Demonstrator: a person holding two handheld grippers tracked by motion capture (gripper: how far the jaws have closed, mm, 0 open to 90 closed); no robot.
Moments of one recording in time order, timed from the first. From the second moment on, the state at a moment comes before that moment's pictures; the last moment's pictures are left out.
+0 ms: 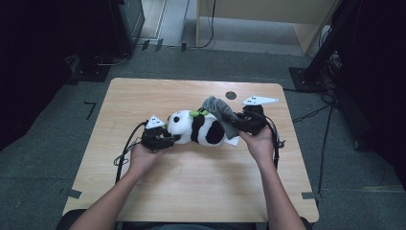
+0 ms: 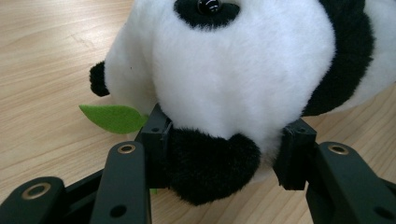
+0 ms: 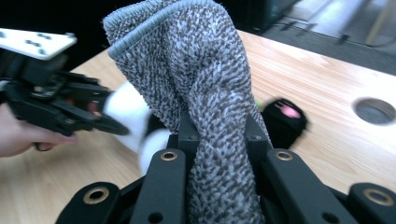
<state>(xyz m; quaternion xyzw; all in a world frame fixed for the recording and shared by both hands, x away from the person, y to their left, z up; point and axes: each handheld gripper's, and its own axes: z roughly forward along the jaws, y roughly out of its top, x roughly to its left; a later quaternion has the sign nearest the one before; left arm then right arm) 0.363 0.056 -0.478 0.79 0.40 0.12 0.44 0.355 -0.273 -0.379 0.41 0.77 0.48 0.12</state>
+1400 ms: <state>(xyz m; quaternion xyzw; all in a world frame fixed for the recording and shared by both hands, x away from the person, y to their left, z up) 0.365 0.053 -0.475 0.78 0.42 0.10 0.45 0.351 -0.289 -0.383 0.44 0.74 0.49 0.10</state>
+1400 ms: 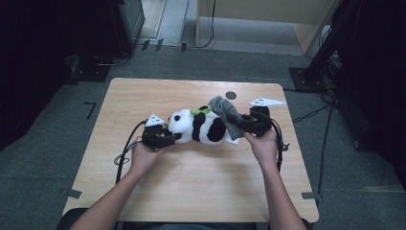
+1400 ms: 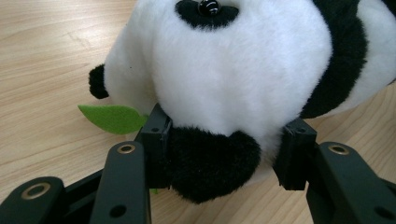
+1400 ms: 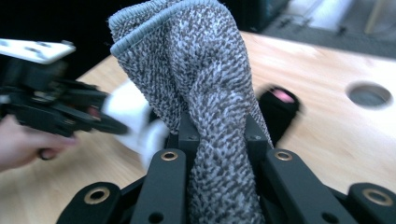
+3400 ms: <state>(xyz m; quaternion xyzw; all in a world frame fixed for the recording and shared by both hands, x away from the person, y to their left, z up) 0.360 0.043 -0.475 0.78 0.40 0.09 0.47 0.355 -0.273 -0.409 0.44 0.74 0.47 0.16</state>
